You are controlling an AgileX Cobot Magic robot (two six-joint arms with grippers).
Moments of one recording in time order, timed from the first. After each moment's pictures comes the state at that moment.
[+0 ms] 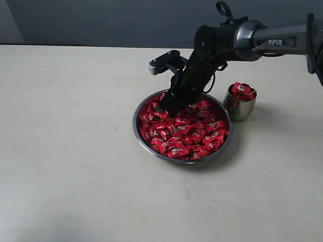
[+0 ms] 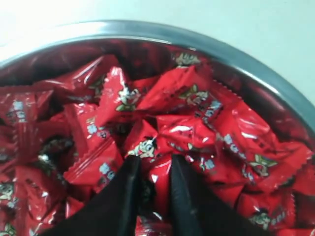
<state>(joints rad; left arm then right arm) 0.19 0.00 0.00 0.03 0.34 0.03 0.61 2.22 -1.58 0.29 0.73 -0.50</state>
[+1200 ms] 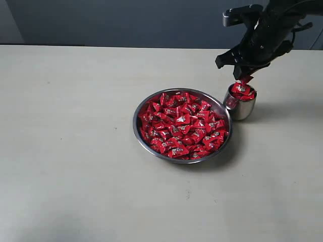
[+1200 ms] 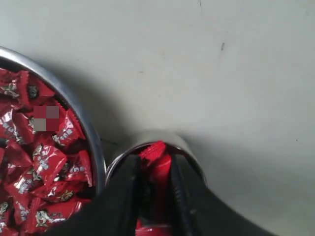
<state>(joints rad) 0.19 0.00 0.00 0.03 0.34 0.03 0.35 1.99 -1.53 0.03 0.85 -0.14</state>
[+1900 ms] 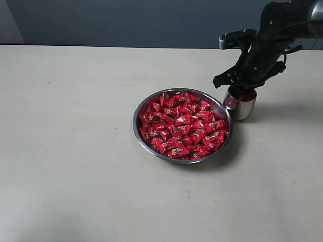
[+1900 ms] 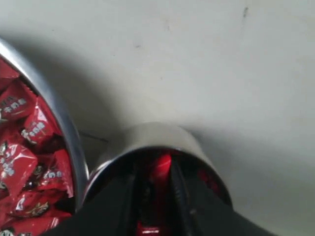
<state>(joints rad) 0.19 0.00 0.00 0.03 0.34 0.03 0.35 2.07 -1.46 0.03 0.77 -0.14</state>
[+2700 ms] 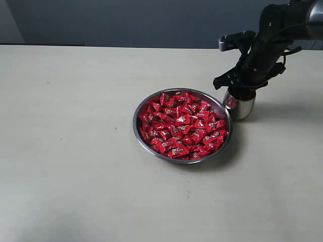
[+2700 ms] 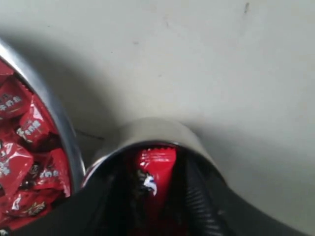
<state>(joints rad) 0.19 0.00 0.00 0.03 0.34 0.03 0.35 2.07 -1.46 0.03 0.76 -0.13</state>
